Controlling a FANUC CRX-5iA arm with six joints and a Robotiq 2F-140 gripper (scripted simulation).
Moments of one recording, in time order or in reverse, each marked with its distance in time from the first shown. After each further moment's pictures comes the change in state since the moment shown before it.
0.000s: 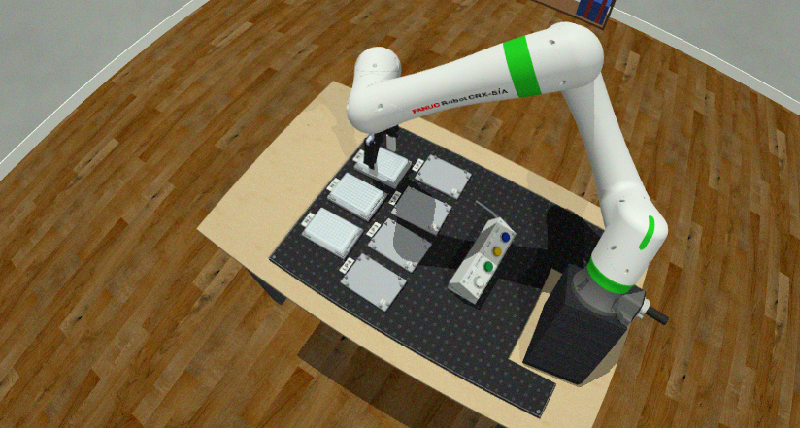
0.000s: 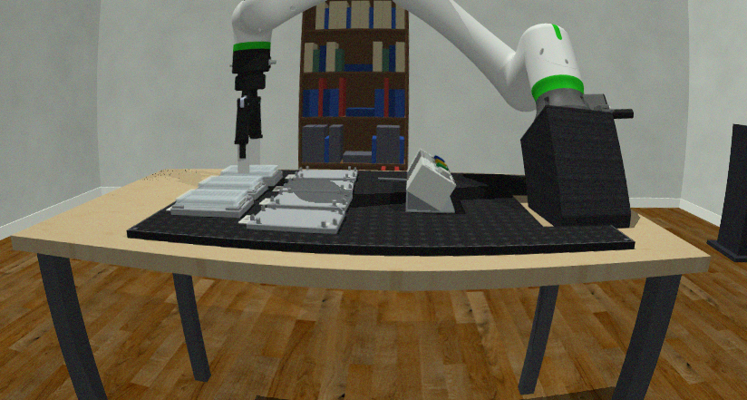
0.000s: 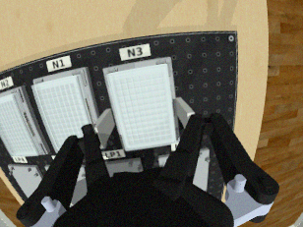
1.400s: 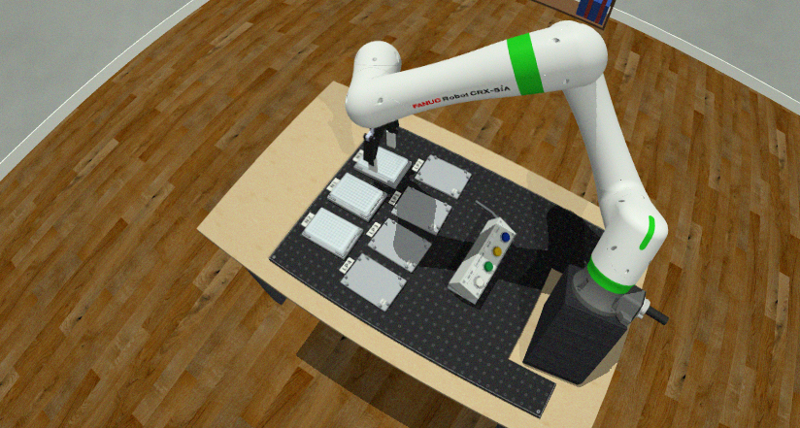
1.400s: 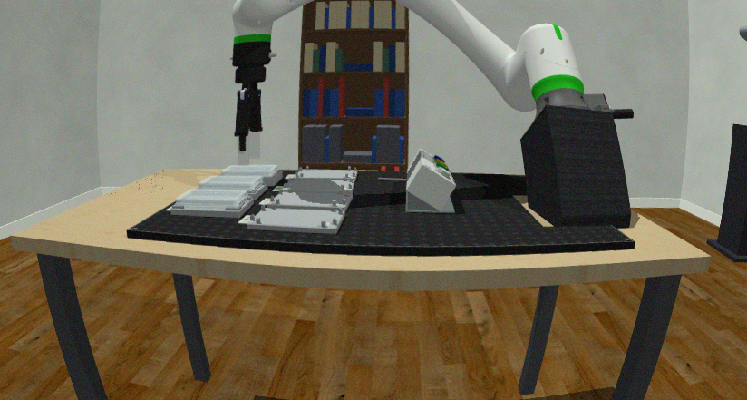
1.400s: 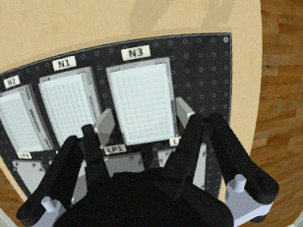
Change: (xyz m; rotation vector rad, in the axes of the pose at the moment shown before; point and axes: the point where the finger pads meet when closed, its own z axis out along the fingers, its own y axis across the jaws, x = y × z) arm 0.000 0.000 -0.018 0.000 0.000 0.000
